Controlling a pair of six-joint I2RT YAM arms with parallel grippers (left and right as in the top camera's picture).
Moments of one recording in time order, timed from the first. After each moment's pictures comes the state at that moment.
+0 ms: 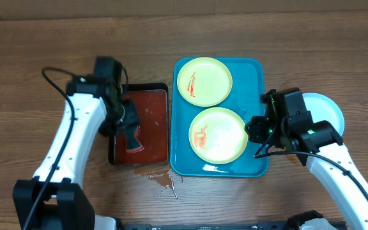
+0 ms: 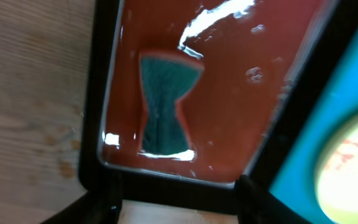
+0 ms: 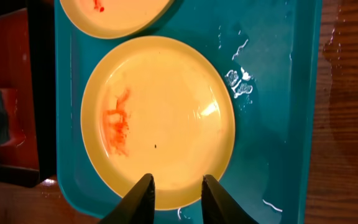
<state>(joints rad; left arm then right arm) -0.09 1.61 1.25 -1.14 0.05 -0.43 0.28 1.24 0.90 -0.77 -0.23 0.40</state>
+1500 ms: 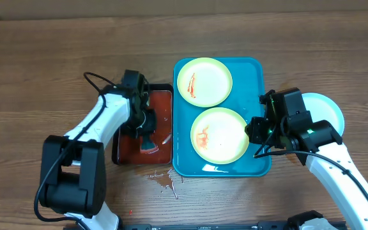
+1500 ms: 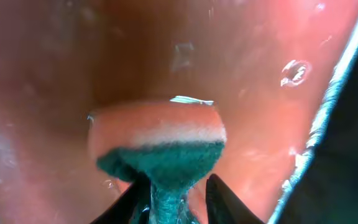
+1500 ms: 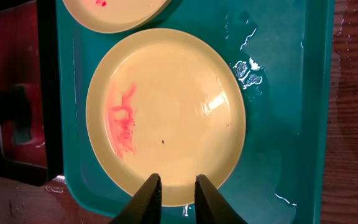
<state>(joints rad) -0.20 1.81 1.11 -0.84 0.13 -0.30 0.28 1.25 0.90 -0.78 -0.25 0.41</state>
